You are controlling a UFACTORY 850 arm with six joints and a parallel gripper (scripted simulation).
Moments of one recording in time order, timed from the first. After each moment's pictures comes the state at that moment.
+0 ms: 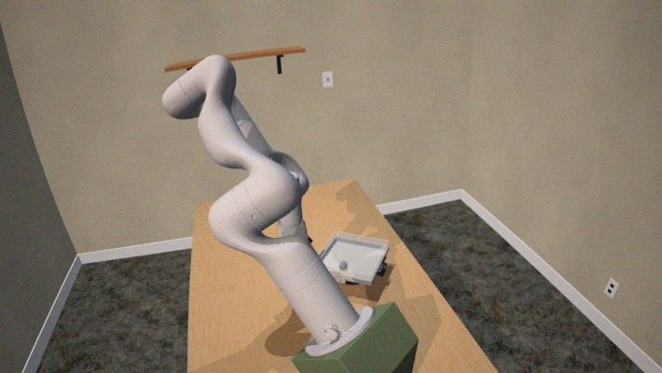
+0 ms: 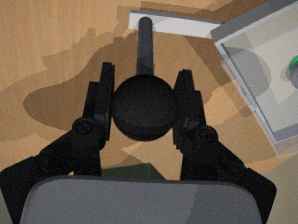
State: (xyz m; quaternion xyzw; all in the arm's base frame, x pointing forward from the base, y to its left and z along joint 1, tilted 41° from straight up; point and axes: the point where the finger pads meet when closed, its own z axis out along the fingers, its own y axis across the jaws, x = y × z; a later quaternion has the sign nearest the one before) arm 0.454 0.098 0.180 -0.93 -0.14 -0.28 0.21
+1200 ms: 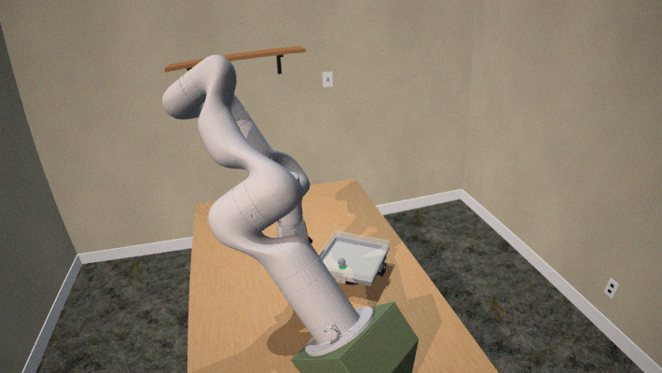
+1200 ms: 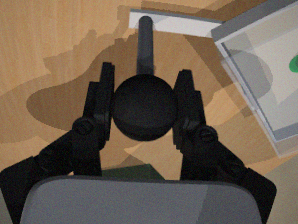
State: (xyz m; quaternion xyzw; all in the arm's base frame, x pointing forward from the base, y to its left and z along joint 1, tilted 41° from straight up) arm 0.453 0.098 0.179 -0.93 -0.14 -0.28 0.21
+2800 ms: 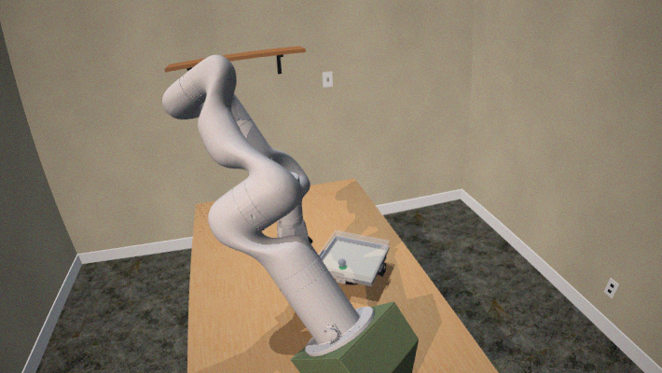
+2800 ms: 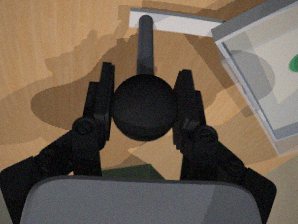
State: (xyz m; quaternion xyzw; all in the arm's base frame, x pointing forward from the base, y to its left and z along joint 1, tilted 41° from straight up) arm 0.452 0.098 0.179 -0.93 -0.14 -0.28 0.21
